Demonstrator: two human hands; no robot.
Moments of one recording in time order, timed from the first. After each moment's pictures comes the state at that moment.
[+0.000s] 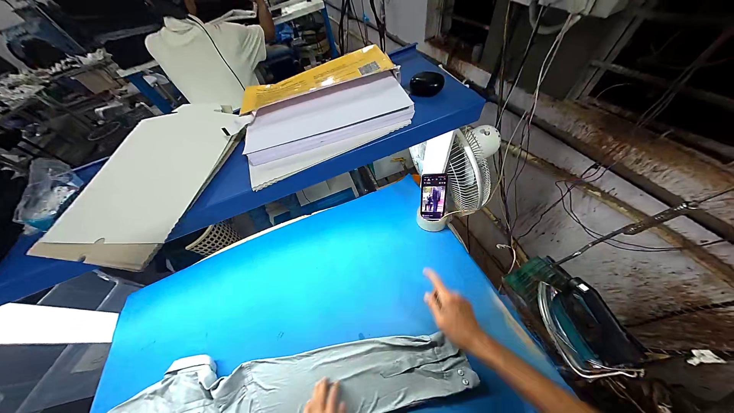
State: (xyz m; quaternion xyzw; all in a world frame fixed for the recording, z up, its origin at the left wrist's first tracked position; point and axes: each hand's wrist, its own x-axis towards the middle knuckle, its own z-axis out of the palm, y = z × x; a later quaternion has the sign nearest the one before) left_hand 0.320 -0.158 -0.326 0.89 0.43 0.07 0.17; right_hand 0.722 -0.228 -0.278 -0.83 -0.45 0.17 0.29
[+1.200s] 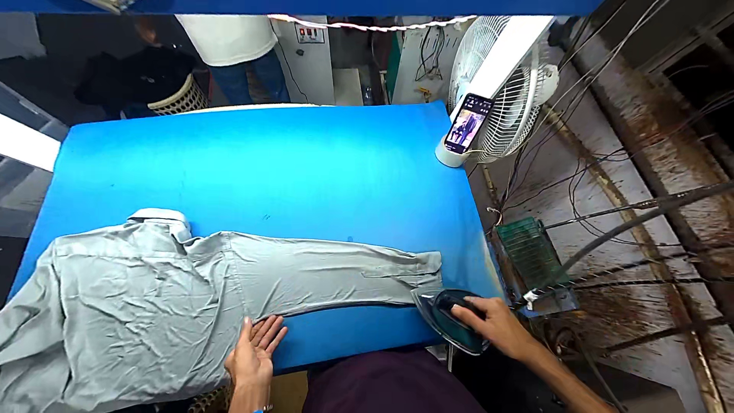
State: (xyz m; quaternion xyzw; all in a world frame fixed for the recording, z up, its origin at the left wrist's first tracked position) left_hand 0.248 -0.193 -0.299 0.10 0.71 0.41 0.57; right_hand 0.688 -0.400 -0.232 -0.77 -0.49 0.36 0.19
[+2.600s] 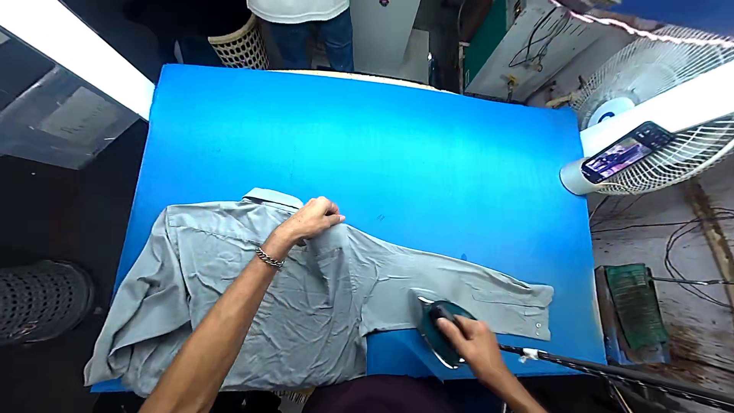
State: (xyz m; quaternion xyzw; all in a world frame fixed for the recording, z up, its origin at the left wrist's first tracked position) left_hand 0.165 0.192 -0.316 0.82 0.32 -0.04 0.46; right_hand 0.419 -0.201 -0.260 -0.80 -0.42 0.39 0.16
